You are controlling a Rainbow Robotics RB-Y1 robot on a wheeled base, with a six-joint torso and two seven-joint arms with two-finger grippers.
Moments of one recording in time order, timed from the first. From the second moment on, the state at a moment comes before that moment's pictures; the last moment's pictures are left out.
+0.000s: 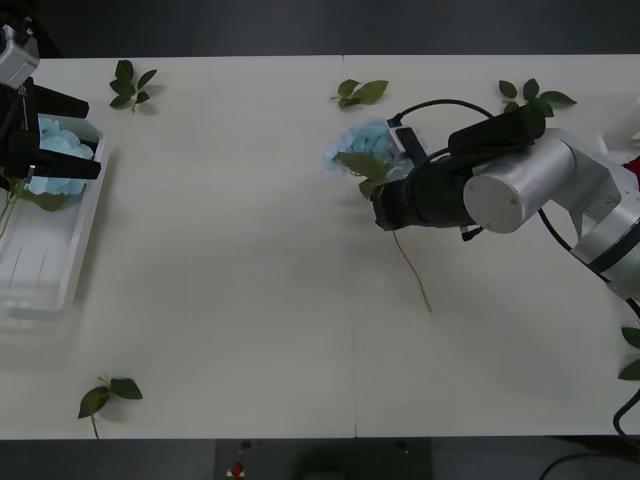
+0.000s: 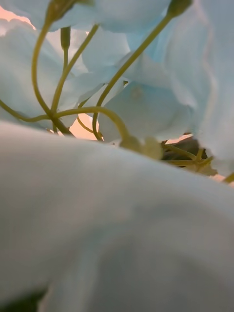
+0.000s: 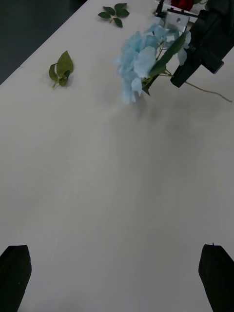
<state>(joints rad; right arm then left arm) -0.70 -0.68 0.64 -1.54 -0.98 0.91 1.34 -0.53 0.90 0.18 -1.44 1.62 1.52 -2.67</state>
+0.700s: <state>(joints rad) -0.70 -0.56 0.34 -1.50 -1.58 0.89 1.97 -0.53 0.90 0.18 -1.44 1.62 1.52 -2.67</state>
